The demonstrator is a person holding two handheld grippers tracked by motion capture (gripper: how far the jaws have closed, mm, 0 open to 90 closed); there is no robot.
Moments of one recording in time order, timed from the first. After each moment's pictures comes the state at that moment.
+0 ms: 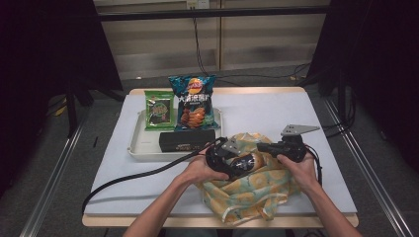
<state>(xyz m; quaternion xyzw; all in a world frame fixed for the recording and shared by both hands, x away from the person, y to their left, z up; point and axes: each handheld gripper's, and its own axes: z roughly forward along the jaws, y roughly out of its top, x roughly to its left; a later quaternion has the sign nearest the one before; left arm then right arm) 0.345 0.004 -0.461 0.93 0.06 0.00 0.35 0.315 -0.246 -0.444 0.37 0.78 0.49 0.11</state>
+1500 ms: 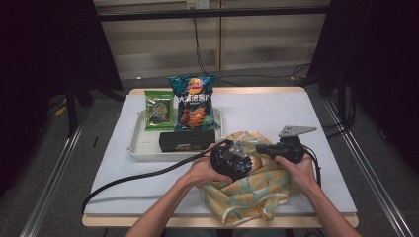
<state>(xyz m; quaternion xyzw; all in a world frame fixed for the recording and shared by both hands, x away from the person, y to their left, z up) 0.338 -0.011 -0.462 0.94 0.05 0.02 0.33 0.316 -0.243 -0.449 0.37 0.78 0.49 0.10</state>
